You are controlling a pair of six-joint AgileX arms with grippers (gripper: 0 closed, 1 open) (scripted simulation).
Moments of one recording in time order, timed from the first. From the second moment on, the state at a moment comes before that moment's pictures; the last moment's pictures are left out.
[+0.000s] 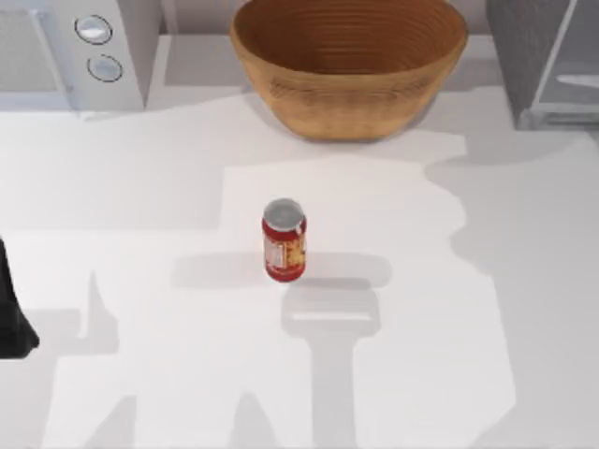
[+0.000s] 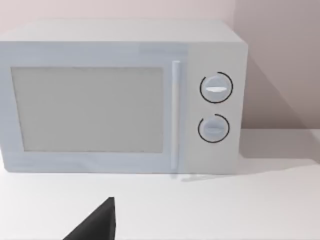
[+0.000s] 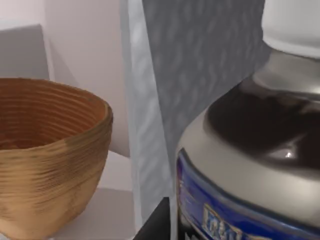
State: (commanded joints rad) left arm 0.00 0.00 0.00 0.00 0.00 0.00; right arm -0.46 1.96 1.02 0.94 -1.09 0.03
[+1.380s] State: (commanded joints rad) left arm 0.00 0.00 0.00 0.00 0.00 0.00; right arm 0.09 1.92 0.74 1.19 -0.22 0.03
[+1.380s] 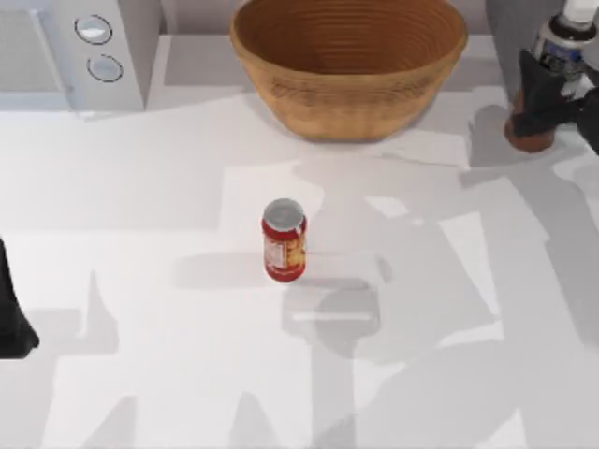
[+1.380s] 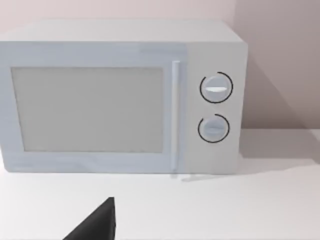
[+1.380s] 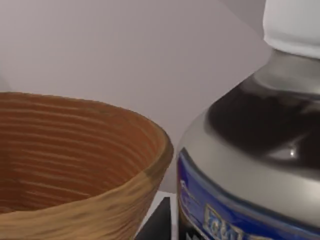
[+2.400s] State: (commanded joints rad) left arm 0.00 0.00 0.00 0.00 0.00 0.00; right arm 0.77 1.93 0.54 1.38 0.81 0.01
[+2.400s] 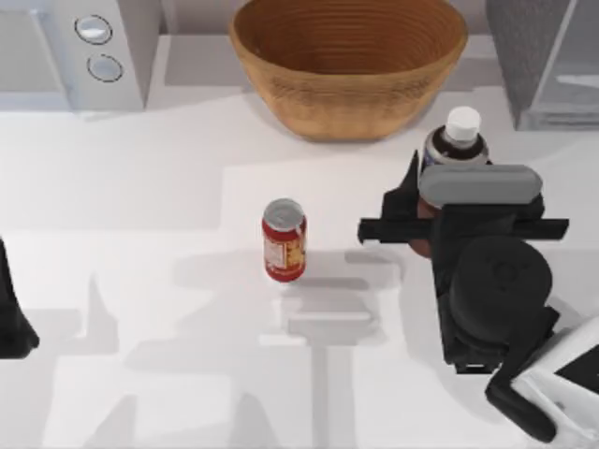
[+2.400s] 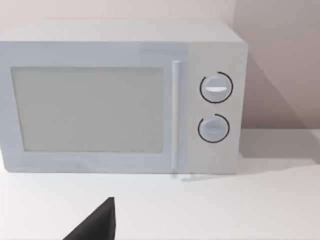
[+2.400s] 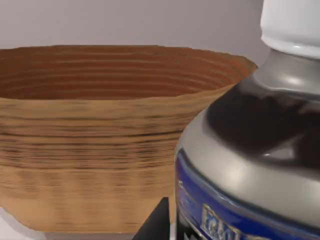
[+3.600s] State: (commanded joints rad) left arm 0.00 0.00 0.00 0.00 0.00 0.00; right arm 0.77 1.93 0.54 1.38 0.81 0.01
